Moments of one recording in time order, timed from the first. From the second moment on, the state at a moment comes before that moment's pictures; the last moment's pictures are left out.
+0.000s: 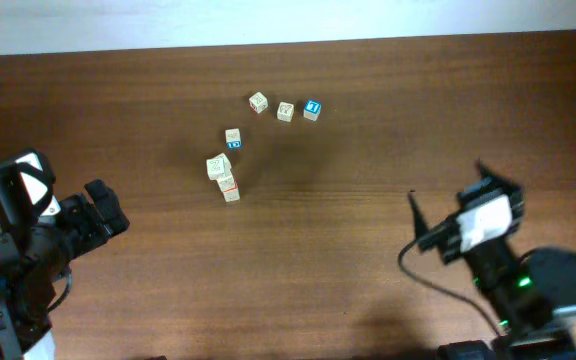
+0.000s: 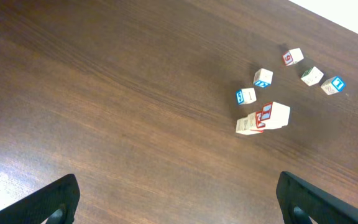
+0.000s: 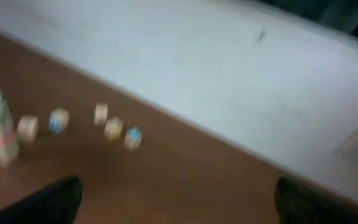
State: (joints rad) left arm 0.21 1.07 1.57 -1.39 0.02 -0.24; right arm 0.07 0.43 0.61 -0.33 -0.23 -0.34
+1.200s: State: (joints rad) left arm 0.21 1.07 1.57 -1.39 0.02 -0.24; right arm 0.06 0.01 0.02 -0.06 -0.27 -0.35
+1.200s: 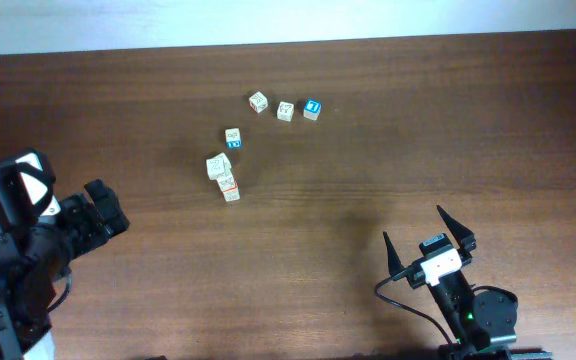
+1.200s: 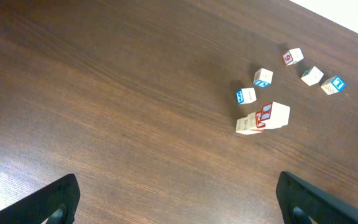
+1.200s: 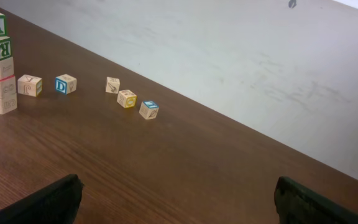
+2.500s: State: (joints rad) left arm -0.01 0.02 0.02 -0.02 -0.12 0.19; right arm 0.06 0.01 0.02 -0.05 -0.26 -0.35
